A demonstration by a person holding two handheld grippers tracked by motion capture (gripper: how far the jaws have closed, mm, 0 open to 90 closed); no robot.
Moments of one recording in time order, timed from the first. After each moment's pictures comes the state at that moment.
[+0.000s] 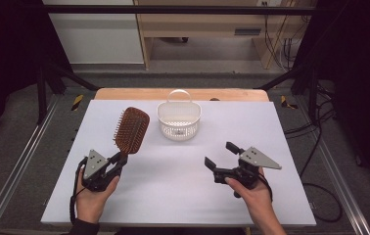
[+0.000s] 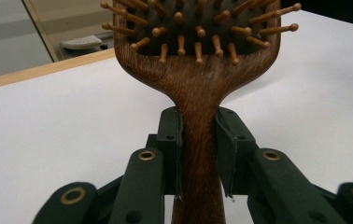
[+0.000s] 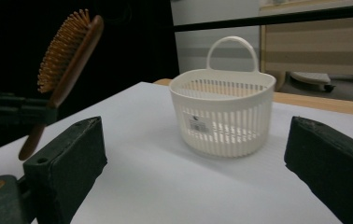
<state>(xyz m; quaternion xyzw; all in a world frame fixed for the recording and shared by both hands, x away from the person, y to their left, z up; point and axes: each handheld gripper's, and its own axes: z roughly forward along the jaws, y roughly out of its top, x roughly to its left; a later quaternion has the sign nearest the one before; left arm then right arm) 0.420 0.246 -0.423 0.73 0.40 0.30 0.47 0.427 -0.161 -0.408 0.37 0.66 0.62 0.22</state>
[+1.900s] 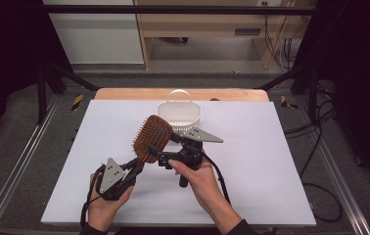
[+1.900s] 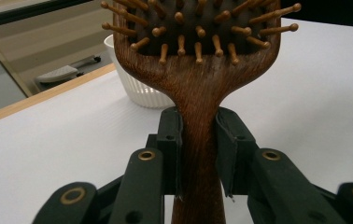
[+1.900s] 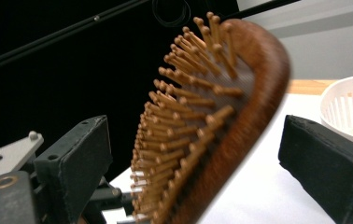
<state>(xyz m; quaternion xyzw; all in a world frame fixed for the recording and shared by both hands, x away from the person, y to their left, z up) 0.400 0.204 -0.422 0.76 0.30 0.31 0.49 0.461 -0.030 -0.375 0.37 0.65 0.66 0.06</state>
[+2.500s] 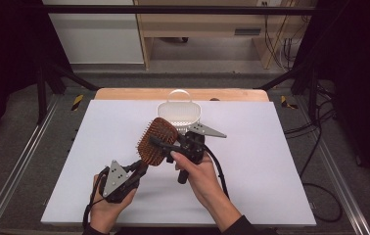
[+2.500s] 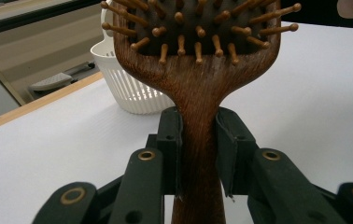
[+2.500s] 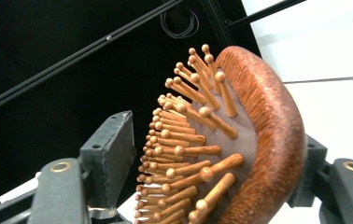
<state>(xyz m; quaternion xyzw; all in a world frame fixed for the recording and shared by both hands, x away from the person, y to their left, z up) 0.395 0.198 -0.422 0.76 0.29 0.31 0.49 0.470 -0.034 -0.369 0.38 0.62 0.69 0.02</state>
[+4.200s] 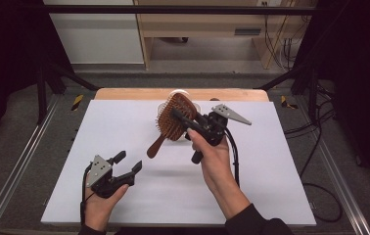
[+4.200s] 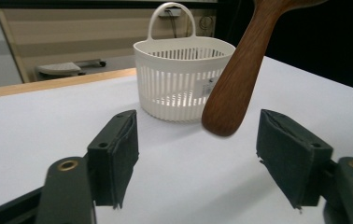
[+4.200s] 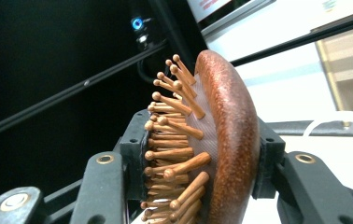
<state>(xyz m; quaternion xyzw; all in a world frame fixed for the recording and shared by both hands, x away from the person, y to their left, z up) 0.411 0.227 -0.433 0.68 0.39 0.28 0.56 0.491 -0.080 -0.325 0.40 0.56 0.72 0.10</state>
